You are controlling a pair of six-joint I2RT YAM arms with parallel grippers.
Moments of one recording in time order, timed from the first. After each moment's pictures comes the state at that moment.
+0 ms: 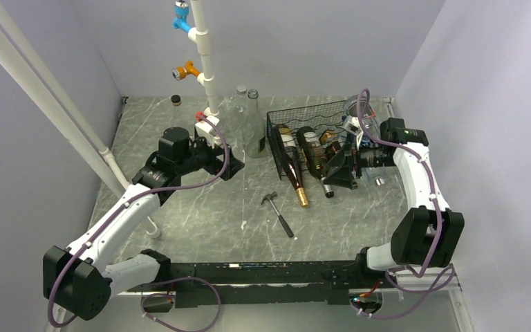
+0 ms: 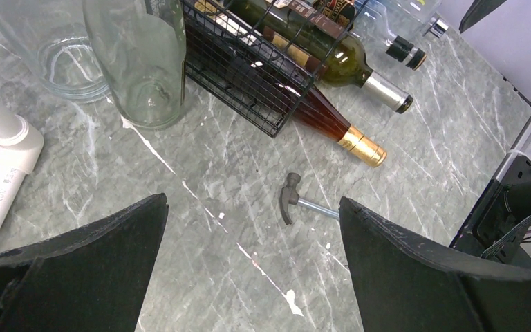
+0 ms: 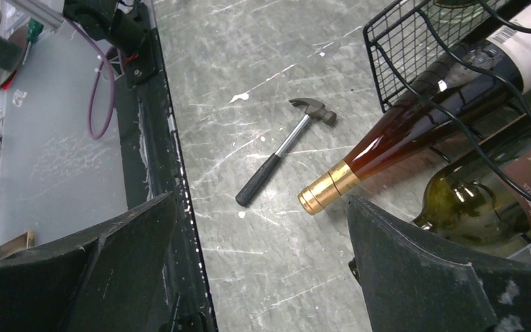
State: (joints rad) left arm -0.44 1.10 0.90 -0.16 0.41 -0.12; right arm -0.12 1.41 1.24 -1.28 -1.21 -1.00
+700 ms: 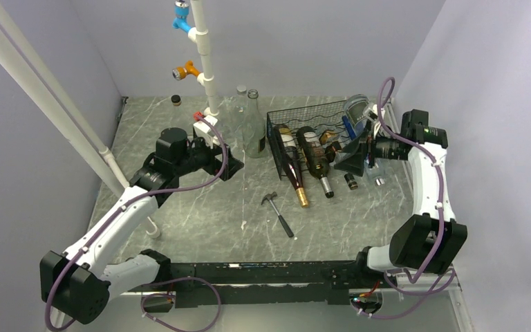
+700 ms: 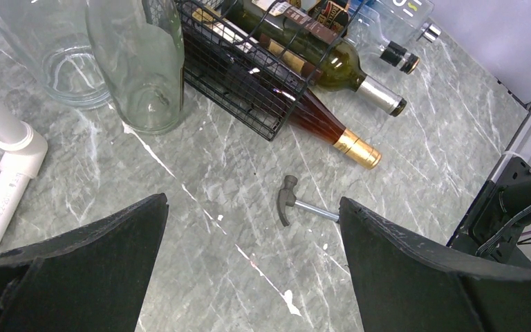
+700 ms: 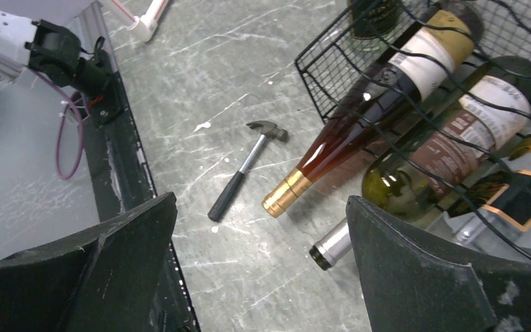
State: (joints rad) left arm -0.44 1.07 0.90 -0.17 0.41 -0.12; right arm -0.25 1.37 1.33 -1.24 -1.23 -0.89
